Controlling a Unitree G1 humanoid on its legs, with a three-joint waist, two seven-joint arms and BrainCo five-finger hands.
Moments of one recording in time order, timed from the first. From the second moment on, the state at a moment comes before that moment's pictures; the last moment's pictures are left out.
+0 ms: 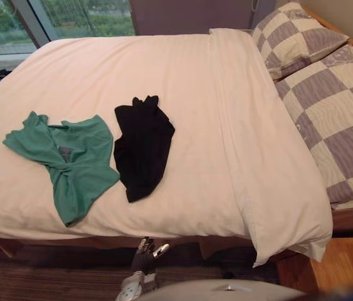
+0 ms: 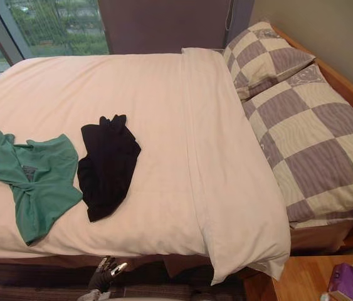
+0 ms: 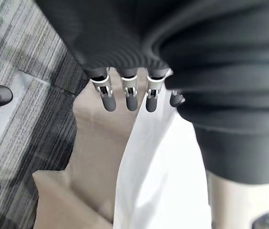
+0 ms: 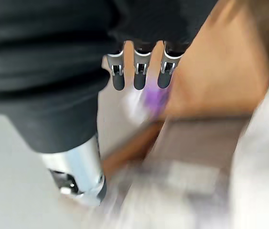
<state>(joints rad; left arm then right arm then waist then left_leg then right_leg) 0.27 -0.02 0.02 0.78 -0.27 -0.26 -0.03 0.41 0.09 -0.38 0.01 1.04 -0.62 -0.18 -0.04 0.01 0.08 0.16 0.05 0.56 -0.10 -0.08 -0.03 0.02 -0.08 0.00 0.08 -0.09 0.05</state>
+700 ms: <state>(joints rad) 0.05 0.05 -0.05 0.65 -0.27 -0.25 0.10 -0.33 -0.10 -0.45 -0.17 1.15 -0.58 0.13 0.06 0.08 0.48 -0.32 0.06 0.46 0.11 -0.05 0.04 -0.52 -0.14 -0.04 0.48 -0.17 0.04</state>
